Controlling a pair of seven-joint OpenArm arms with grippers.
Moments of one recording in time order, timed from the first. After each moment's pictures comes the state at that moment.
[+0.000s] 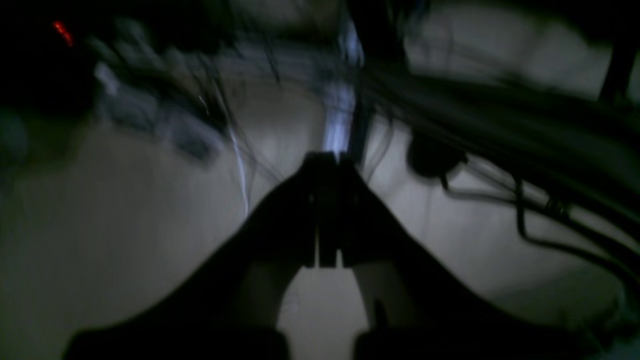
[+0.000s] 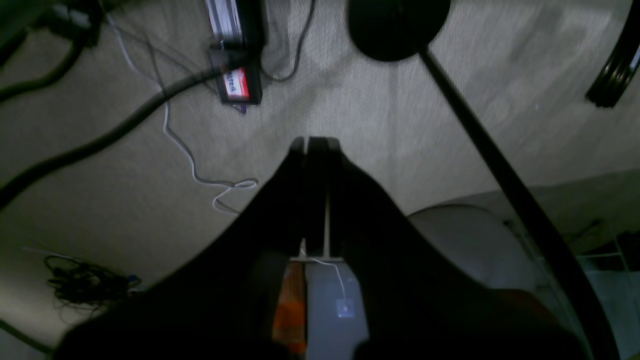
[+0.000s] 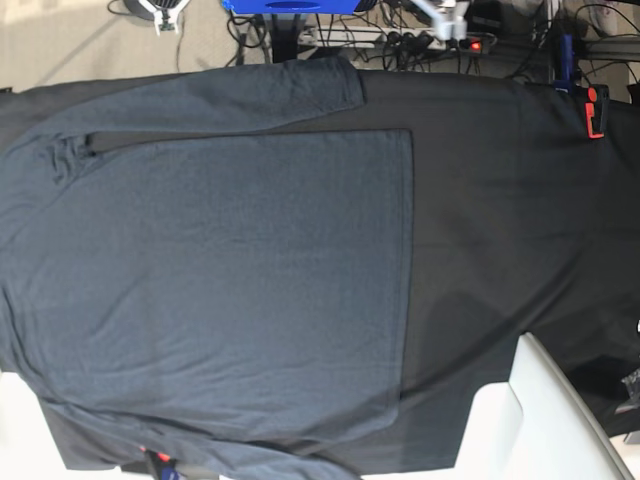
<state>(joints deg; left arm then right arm) 21.2 -11.6 1.1 24.9 -15.8 -22.6 -11.8 -22.5 1.8 1.4 38.3 -2.7 0.5 -21.0</state>
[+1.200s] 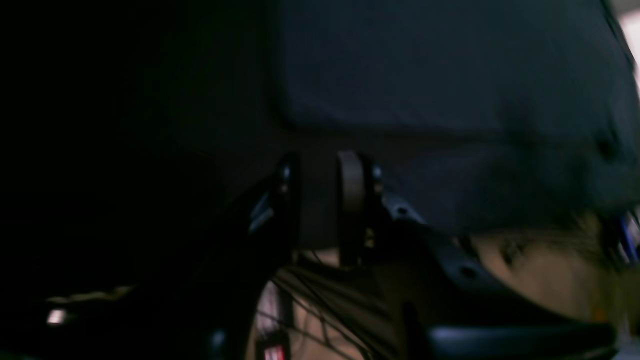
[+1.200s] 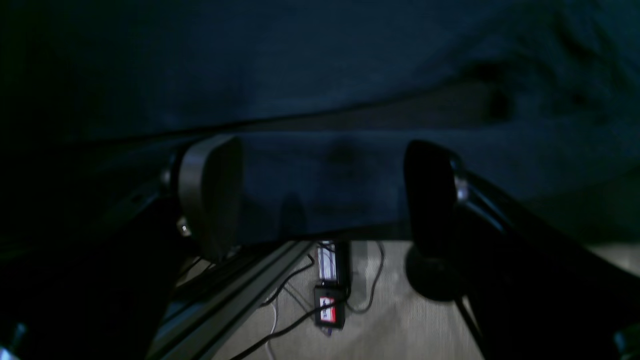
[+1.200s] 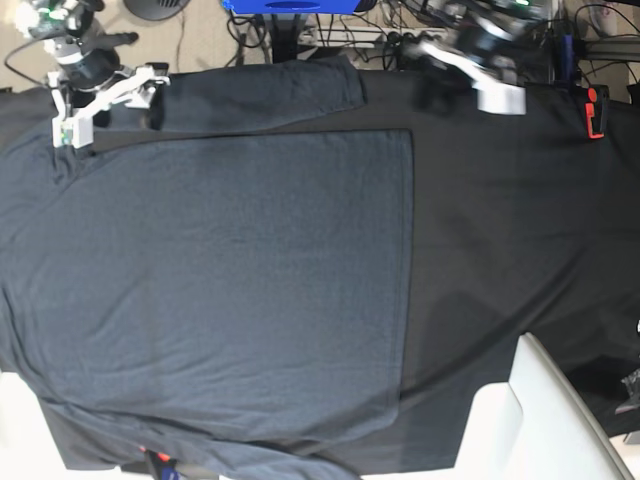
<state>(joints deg) 38.9 -14.7 -2.8 87.6 -32.5 -23.1 6.9 -38.4 1.8 16.9 107.5 20.9 16.8 -33.1</state>
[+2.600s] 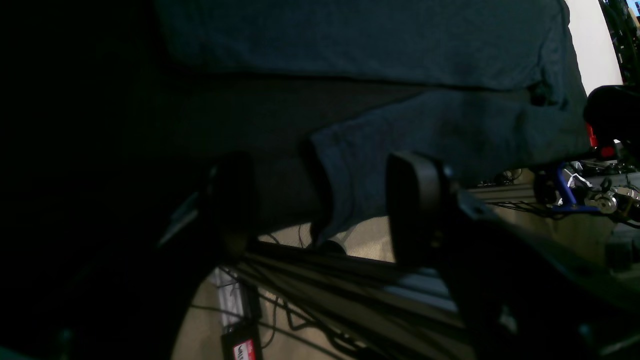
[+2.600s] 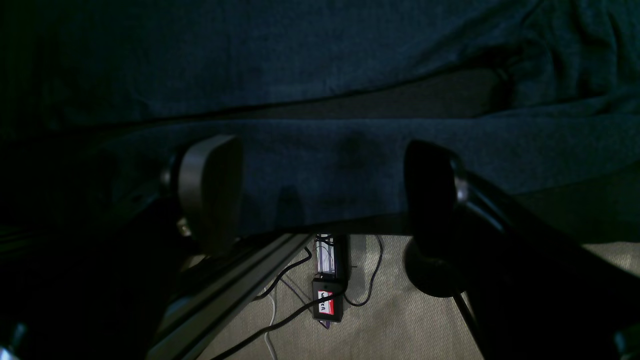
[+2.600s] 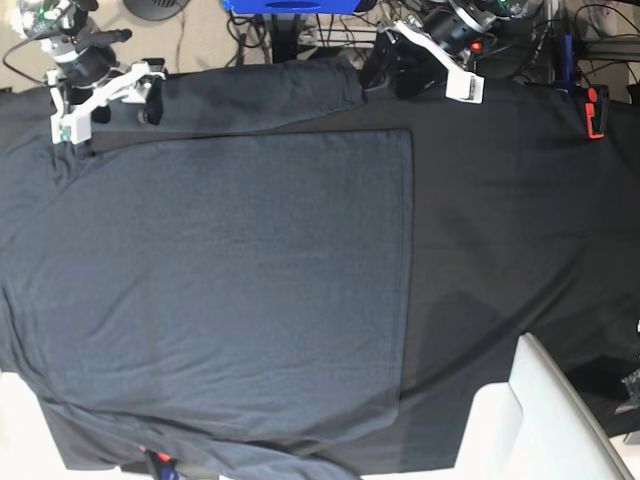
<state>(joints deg) 36.6 -13.1 -1.6 81.5 -32.8 -34.6 6.8 -37.6 1.8 17.8 104.4 20.6 18.9 -33.1</state>
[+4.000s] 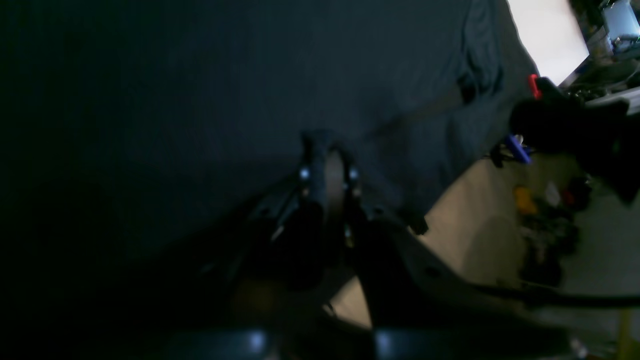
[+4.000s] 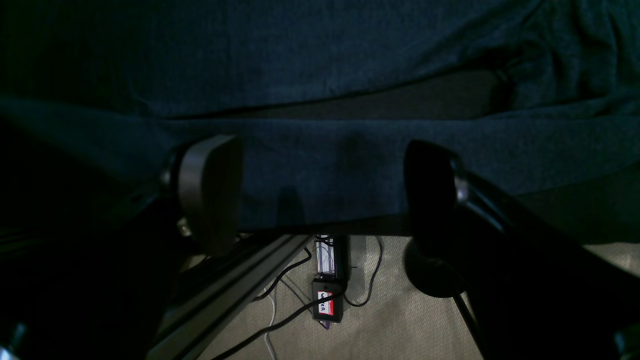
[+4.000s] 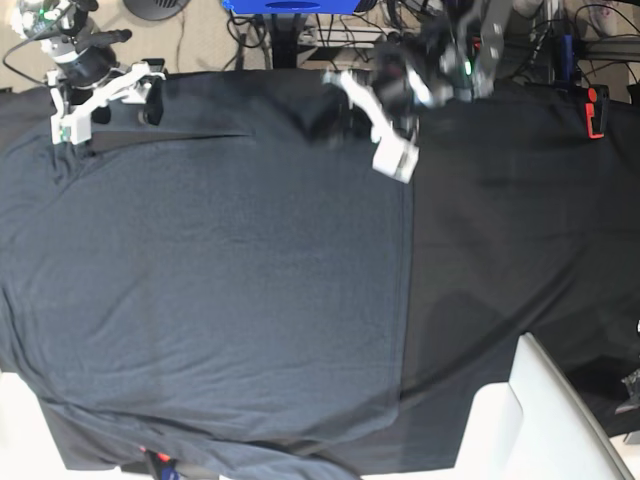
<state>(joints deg) 21.0 -9.3 6.2 87.1 -32.8 -31.2 26.6 -37.6 1.8 17.8 104.4 20.6 18.9 -33.1</state>
